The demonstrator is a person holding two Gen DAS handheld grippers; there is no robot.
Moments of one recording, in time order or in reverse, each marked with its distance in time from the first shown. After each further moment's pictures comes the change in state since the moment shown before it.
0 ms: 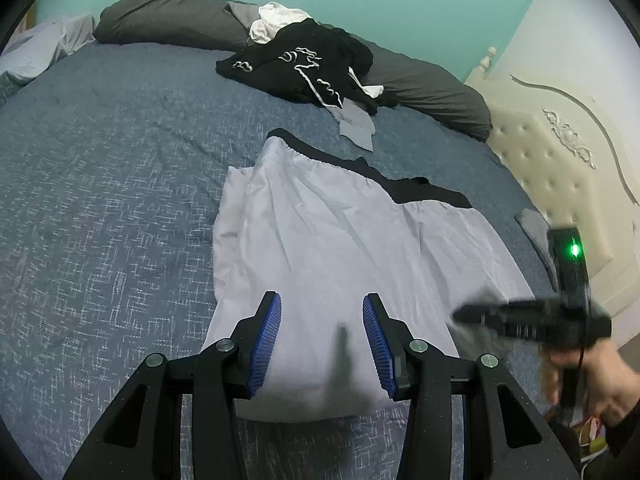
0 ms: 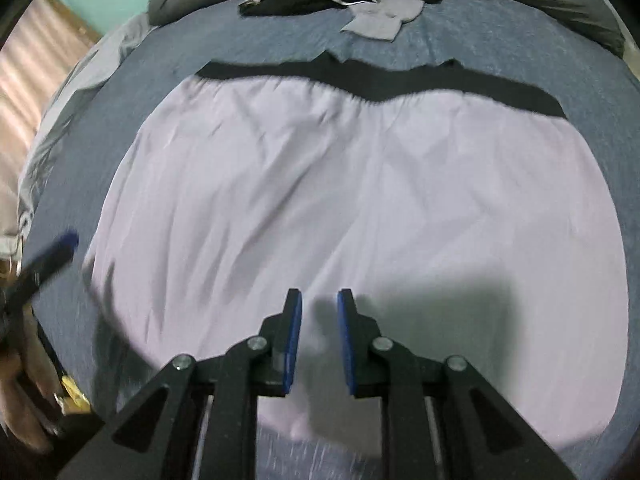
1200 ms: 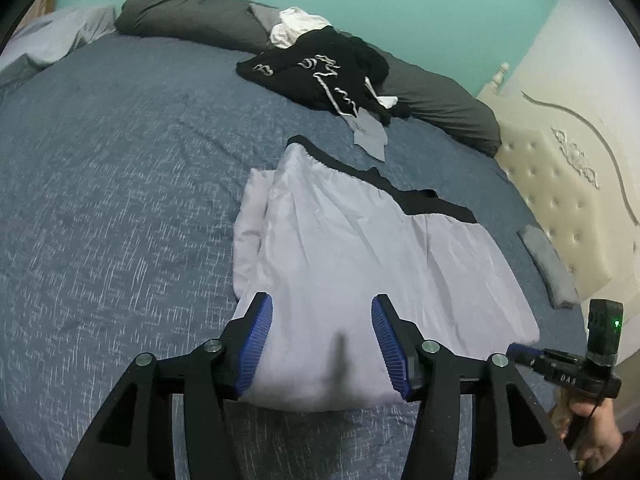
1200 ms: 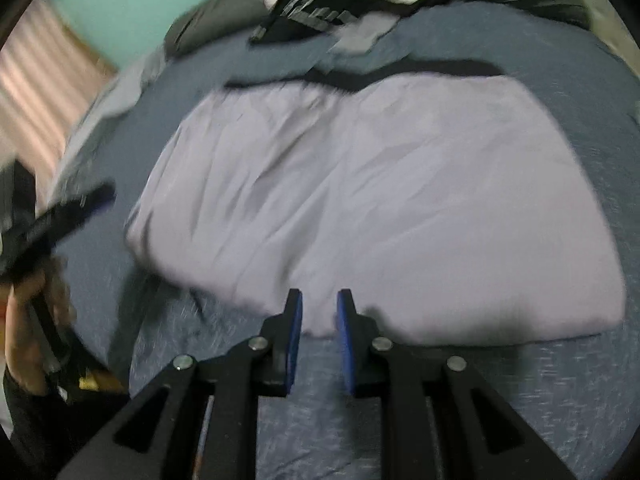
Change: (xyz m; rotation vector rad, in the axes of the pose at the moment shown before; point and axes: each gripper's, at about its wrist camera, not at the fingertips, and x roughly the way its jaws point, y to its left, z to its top) left arm -0.024 0.013 -0.001 -0.081 -0.012 0.021; right arm -0.061 -0.030 -0.097 0.100 -0.202 0.067
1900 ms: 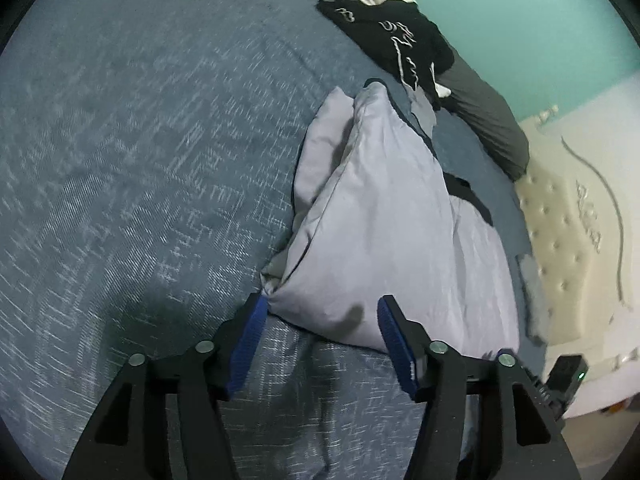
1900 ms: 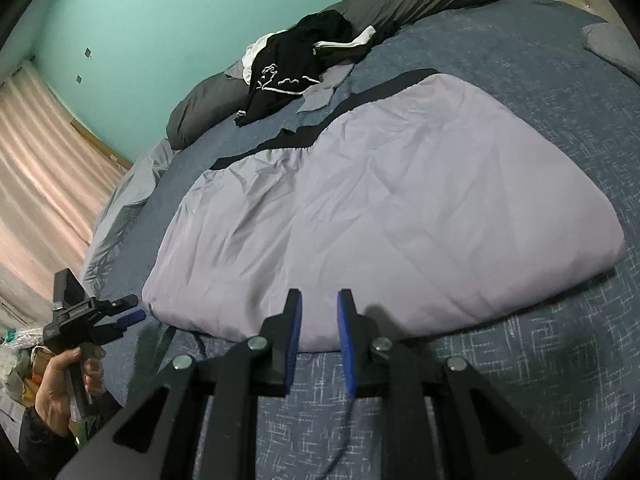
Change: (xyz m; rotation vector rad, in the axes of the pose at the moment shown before) left arm 0.017 0.067 -0.051 -0.344 0.136 -0.076; right arm -0.008 -0.059 -0.033 0.184 -0.211 0.165
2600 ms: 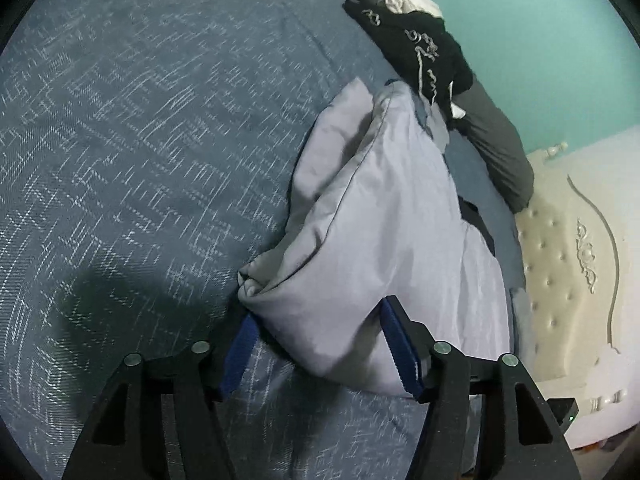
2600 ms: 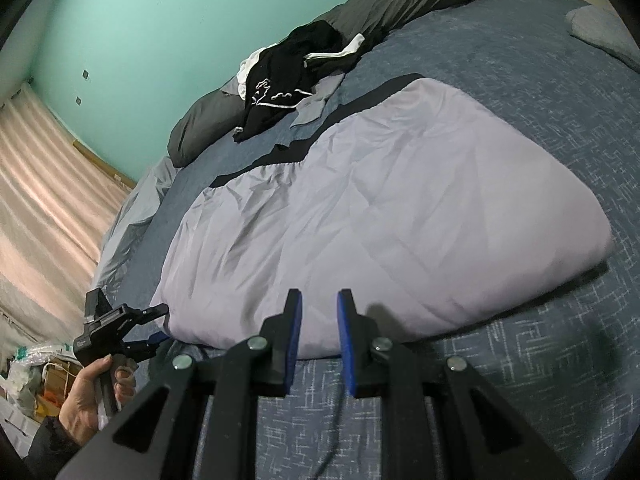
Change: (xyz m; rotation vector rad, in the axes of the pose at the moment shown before) left arm 0.036 -0.003 -0.002 -0.101 -0.054 -0.022; right arm -0.011 -0.019 0.003 0.061 -0.040 0.024
